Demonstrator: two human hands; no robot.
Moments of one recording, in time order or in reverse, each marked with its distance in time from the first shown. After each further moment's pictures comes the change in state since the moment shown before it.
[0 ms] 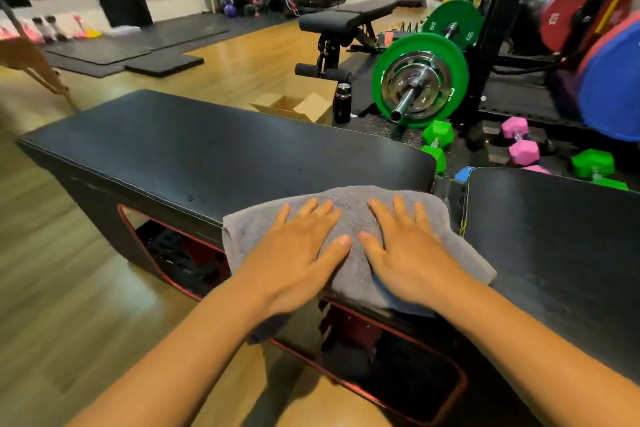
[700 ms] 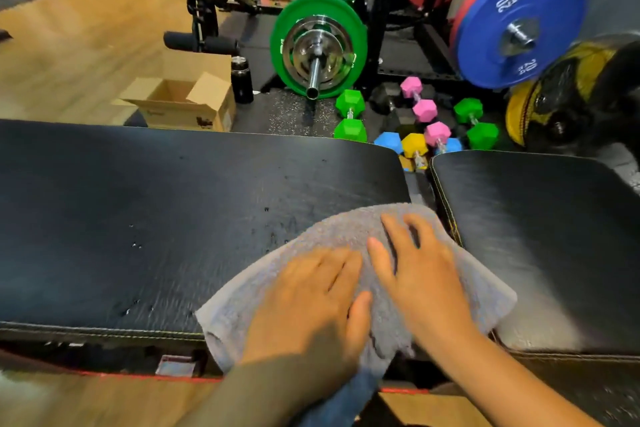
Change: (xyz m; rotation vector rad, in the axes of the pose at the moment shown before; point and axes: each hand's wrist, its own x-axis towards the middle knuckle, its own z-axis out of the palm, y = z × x) left_hand 0.040 -0.042 -0.006 -0.011 0.105 0.473; right_hand 0.025 -0.039 0.018 0.000 0.486 0.474
